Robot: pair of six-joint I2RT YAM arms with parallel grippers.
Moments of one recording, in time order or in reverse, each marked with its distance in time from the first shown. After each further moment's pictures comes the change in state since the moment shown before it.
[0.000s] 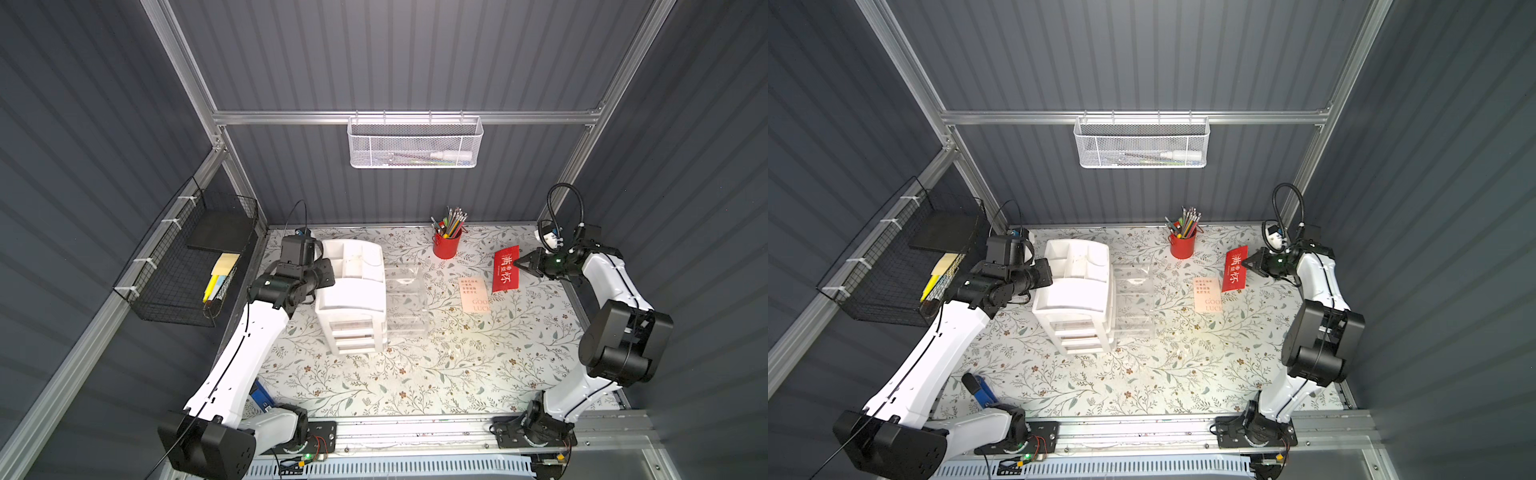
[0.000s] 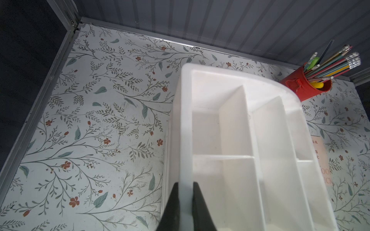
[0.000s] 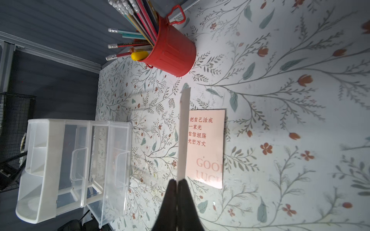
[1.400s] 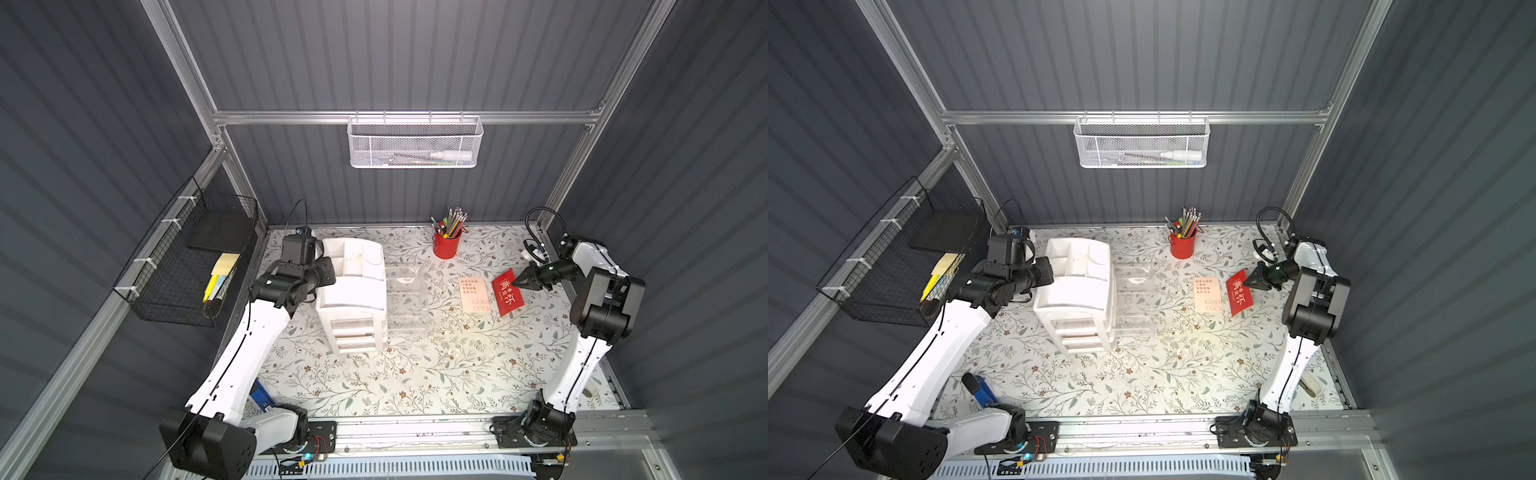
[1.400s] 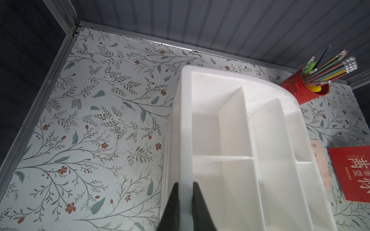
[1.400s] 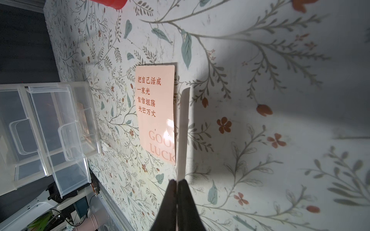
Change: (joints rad) left arm 0.000 0.009 -0.008 0.032 0.000 0.000; right arm -0.018 0.393 0.254 -0.360 0.124 -0.293
